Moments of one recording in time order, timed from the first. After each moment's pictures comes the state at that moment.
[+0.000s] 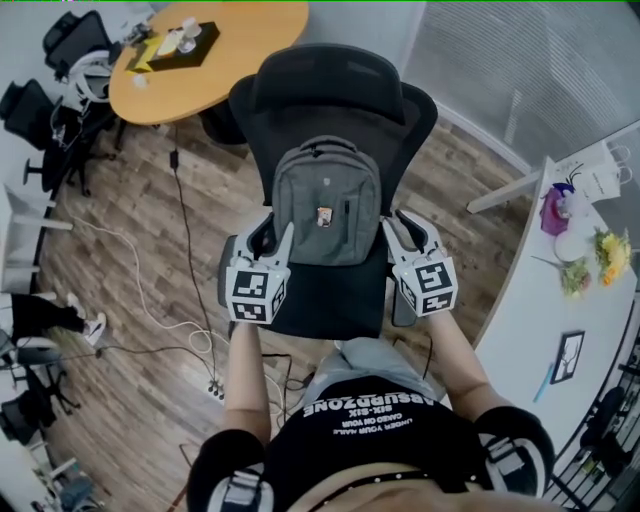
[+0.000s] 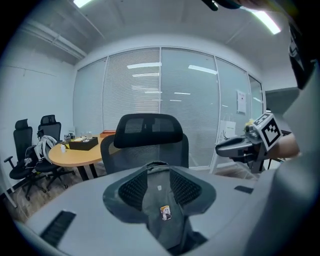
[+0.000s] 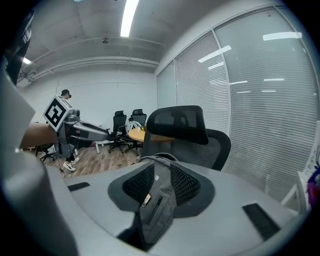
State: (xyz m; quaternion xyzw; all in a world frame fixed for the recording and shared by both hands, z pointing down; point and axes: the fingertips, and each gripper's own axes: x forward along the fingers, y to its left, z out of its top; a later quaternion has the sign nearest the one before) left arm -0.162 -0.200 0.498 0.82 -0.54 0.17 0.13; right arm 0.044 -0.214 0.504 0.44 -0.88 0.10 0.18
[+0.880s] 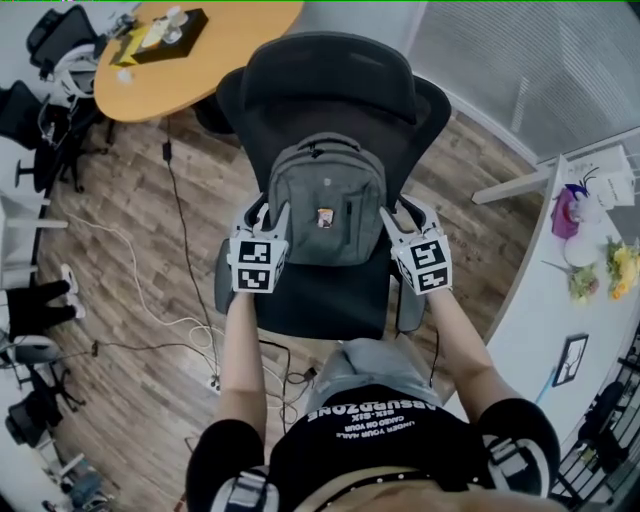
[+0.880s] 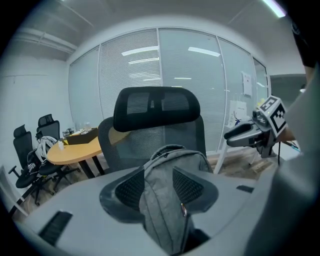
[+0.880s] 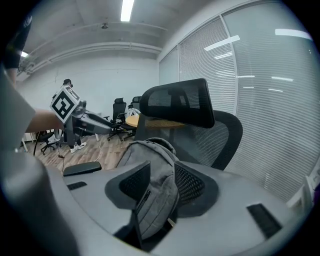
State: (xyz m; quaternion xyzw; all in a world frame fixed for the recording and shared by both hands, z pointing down) left arm -0.182 -0.286 0.586 0.79 -0.53 0.25 0.14; right arm 0.039 -0.287 0.580 0.42 -0.87 0.10 0.25
